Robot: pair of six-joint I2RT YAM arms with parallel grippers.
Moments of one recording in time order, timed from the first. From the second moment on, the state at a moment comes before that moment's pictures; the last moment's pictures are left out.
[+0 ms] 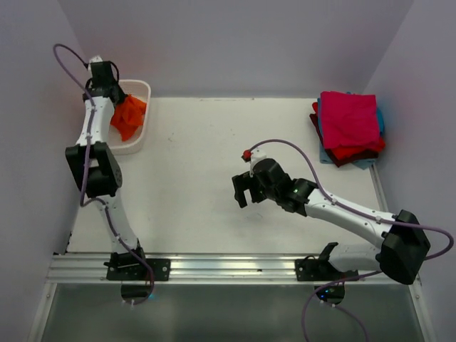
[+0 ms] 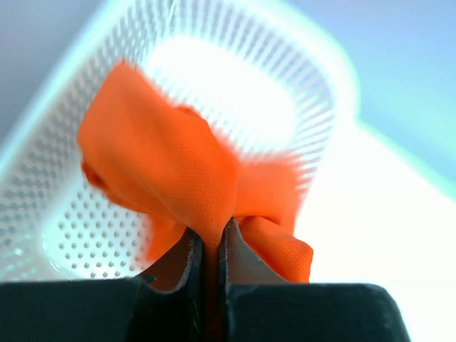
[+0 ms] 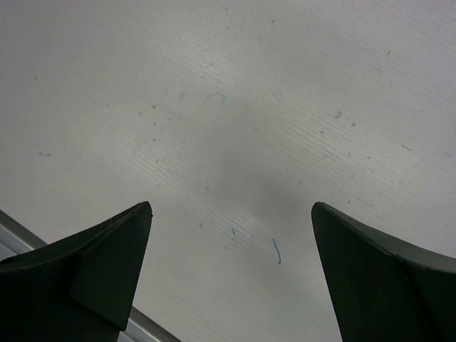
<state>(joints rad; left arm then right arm) 0.18 2.18 2.01 -0.53 -0.20 -0.36 0.86 1.25 0.85 -0.34 0.14 0.33</state>
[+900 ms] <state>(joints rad) -0.49 1.07 0.61 -0.14 0.40 -0.75 0.86 0.86 0.86 -0.40 0.54 0.37</state>
